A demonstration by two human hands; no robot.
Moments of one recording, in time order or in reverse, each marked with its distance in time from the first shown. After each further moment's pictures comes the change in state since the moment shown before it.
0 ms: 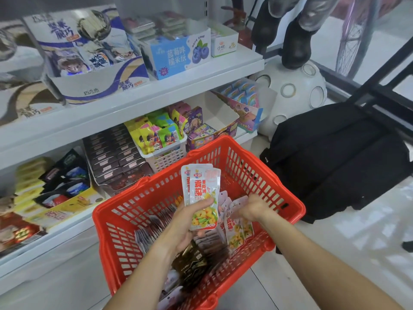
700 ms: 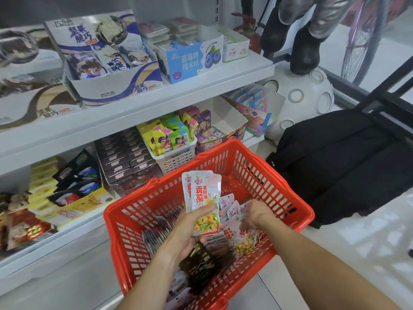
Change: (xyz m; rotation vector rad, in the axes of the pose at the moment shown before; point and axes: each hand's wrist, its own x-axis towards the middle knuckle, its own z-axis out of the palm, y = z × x) left_hand -0.004 -0.008 -0.020 -0.019 -0.008 0.045; right_hand 0.035 0.002 0.024 -0.595 0.047 -0.098
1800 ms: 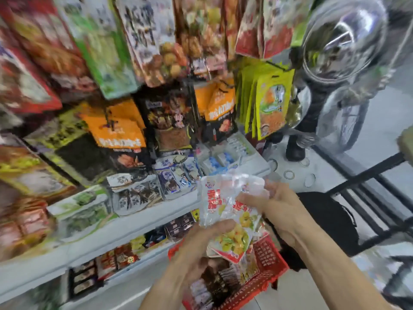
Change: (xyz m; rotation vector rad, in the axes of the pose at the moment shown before) left_hand -0.276 0.399 0.130 -0.023 0.022 -0.136; right_hand -0.396 -0.113 -0.400 1.281 -0.026 -0.445
